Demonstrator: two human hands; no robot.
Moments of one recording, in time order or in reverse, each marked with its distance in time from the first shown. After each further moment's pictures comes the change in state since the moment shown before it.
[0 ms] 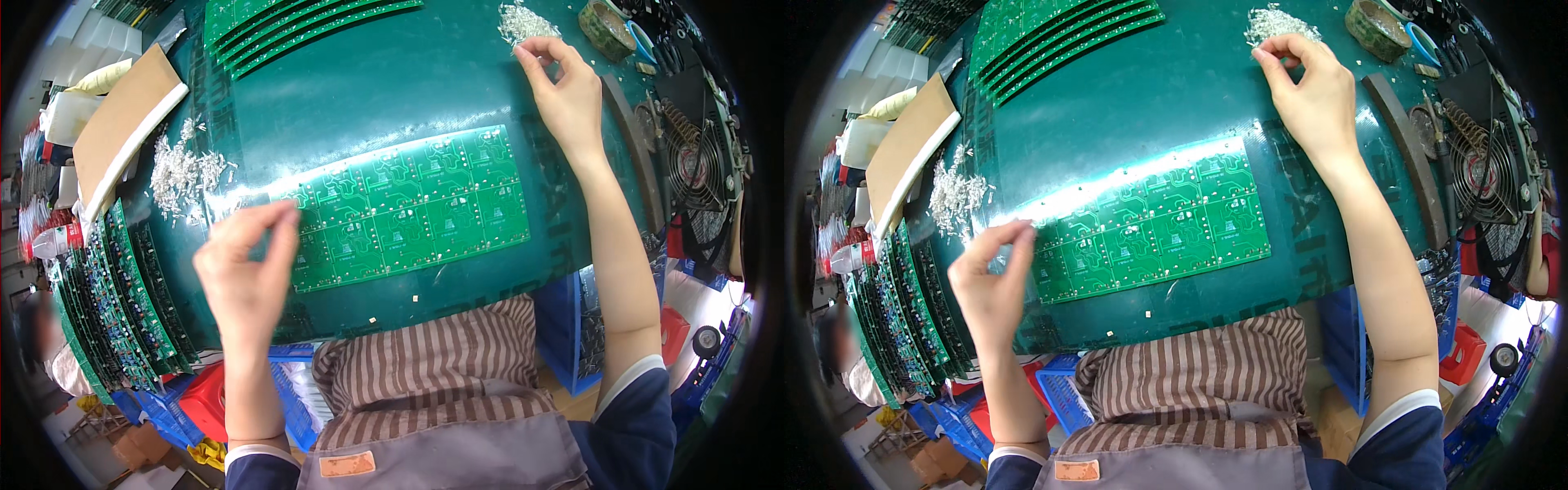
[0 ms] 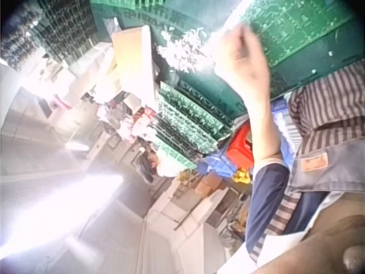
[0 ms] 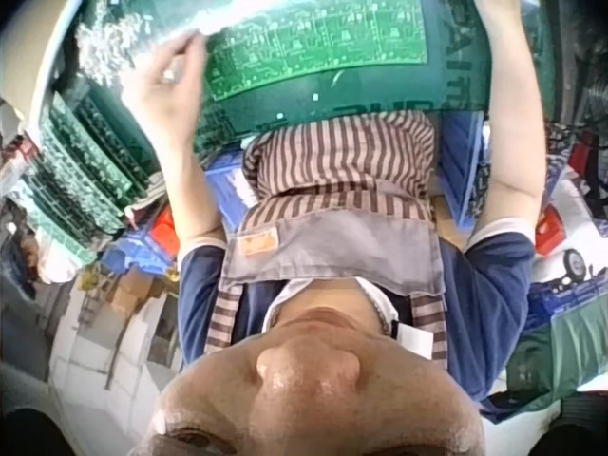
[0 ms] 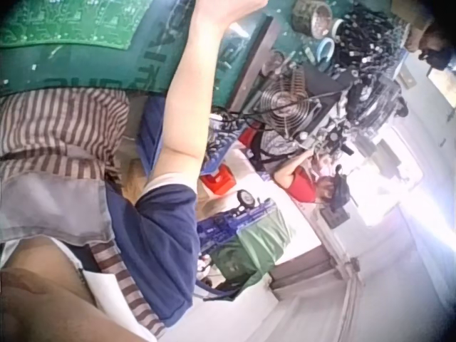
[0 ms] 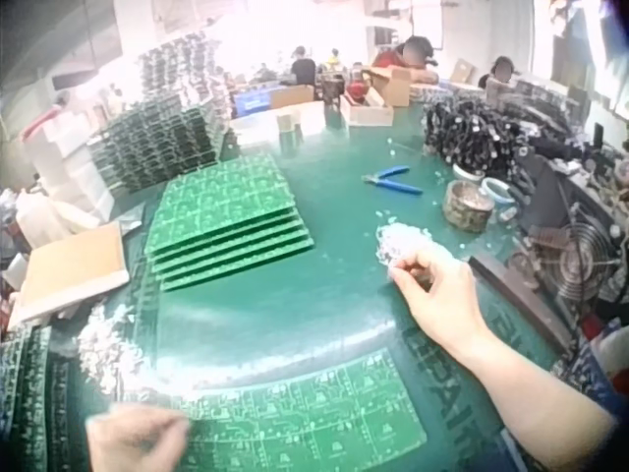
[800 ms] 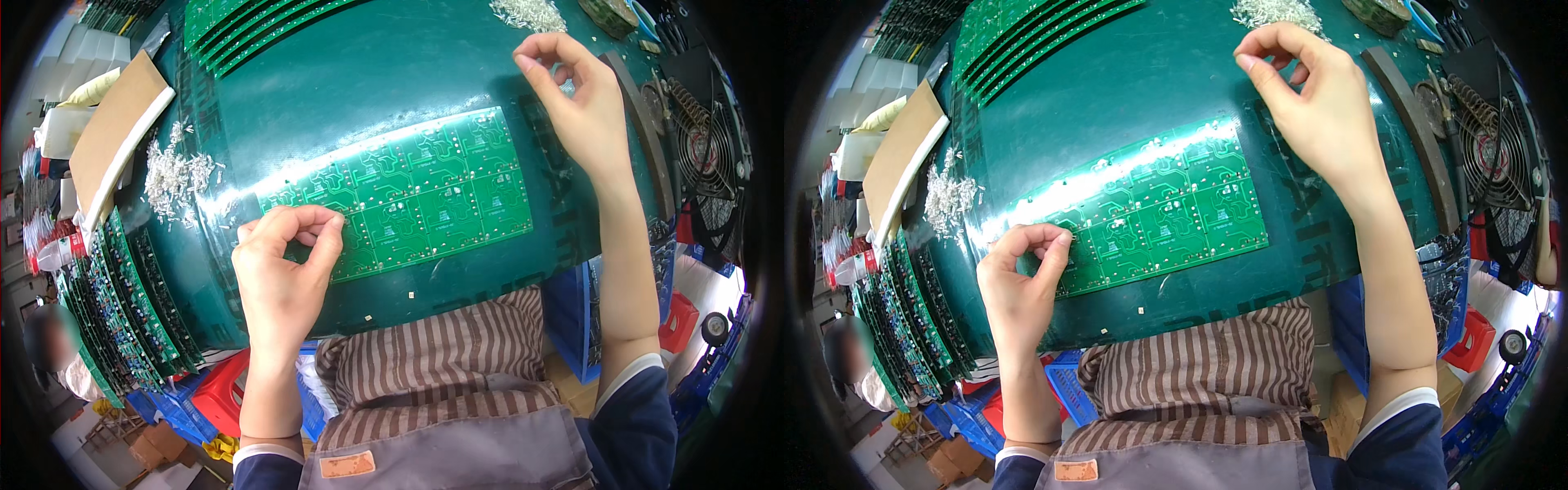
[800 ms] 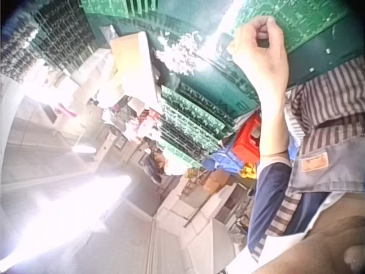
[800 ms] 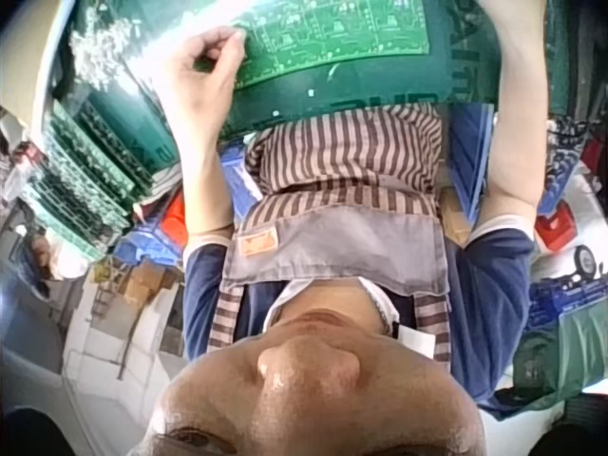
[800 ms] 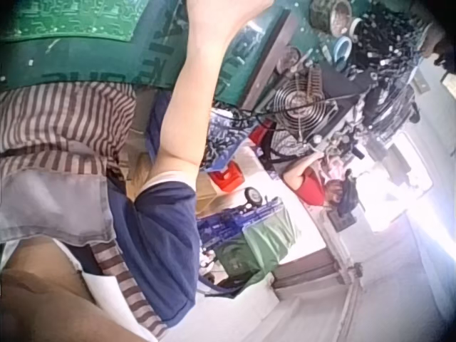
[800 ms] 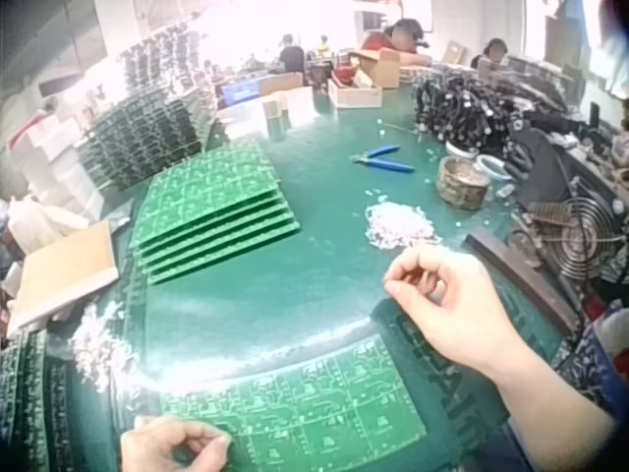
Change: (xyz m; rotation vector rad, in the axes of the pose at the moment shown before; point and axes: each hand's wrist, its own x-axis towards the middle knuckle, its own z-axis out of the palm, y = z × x) left_hand -0.007 0.027 0.023 -0.126 -0.165 -0.181; right_hand -0.017 -0.027 -0.034 0.190 -0.221 0.074
